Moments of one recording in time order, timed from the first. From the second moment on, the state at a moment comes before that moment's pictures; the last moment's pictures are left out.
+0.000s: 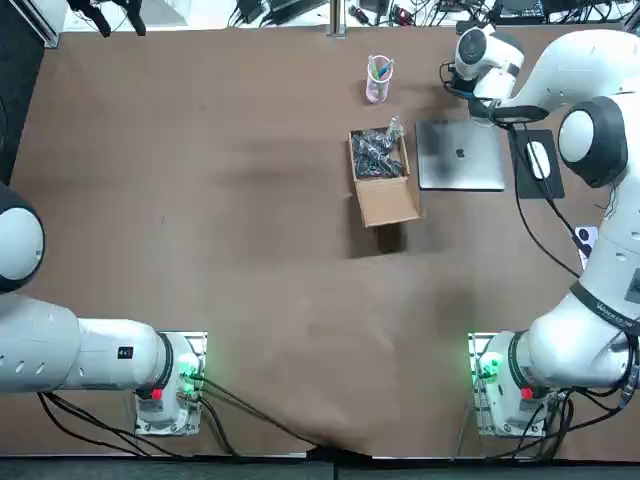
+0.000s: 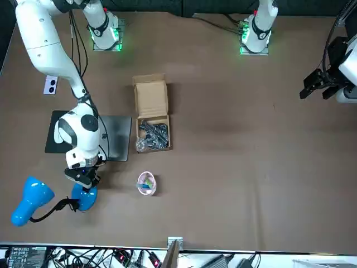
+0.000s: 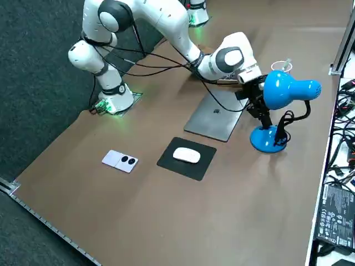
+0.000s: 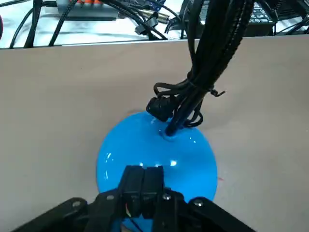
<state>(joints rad) -0.04 0.76 0.17 -1.63 -1.25 2.61 1.36</state>
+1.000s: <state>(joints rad) -0.04 0.76 0.17 -1.56 -1.26 2.60 1.36</state>
